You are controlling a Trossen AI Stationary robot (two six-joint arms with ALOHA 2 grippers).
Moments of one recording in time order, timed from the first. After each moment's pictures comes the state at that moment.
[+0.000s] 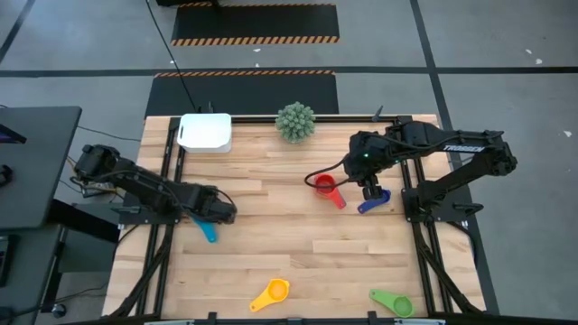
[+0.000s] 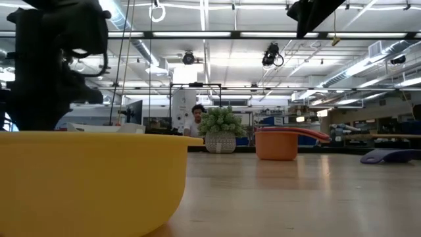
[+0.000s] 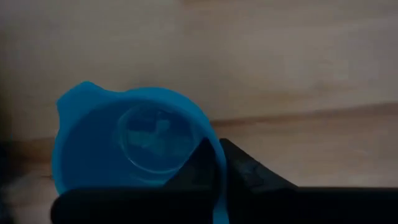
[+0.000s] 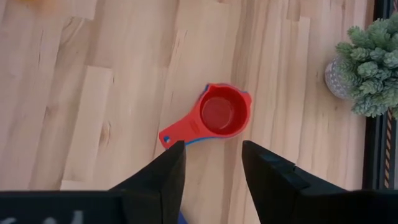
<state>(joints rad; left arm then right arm) -0.26 1.34 0.62 -0.77 -0.08 -1.71 -0.02 1.29 1.42 -1.22 0.03 -0.19</state>
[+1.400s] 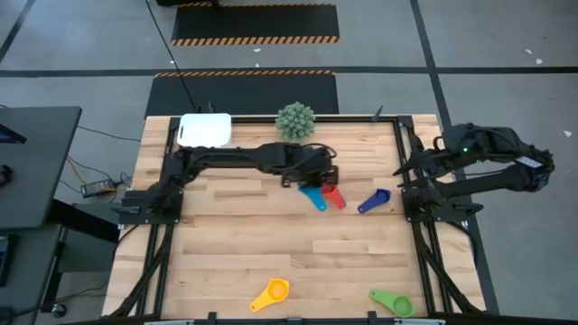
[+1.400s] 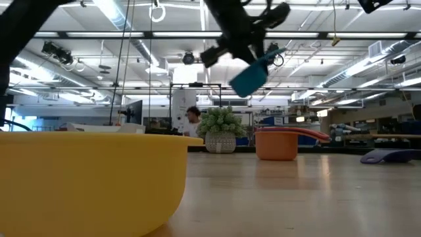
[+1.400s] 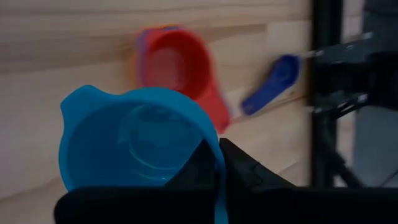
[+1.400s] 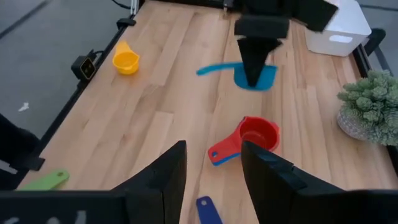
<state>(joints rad) 0.05 2.14 2.04 -0.84 -0.06 -1.39 -0.02 0.56 1.09 -1.13 -0.18 -0.15</state>
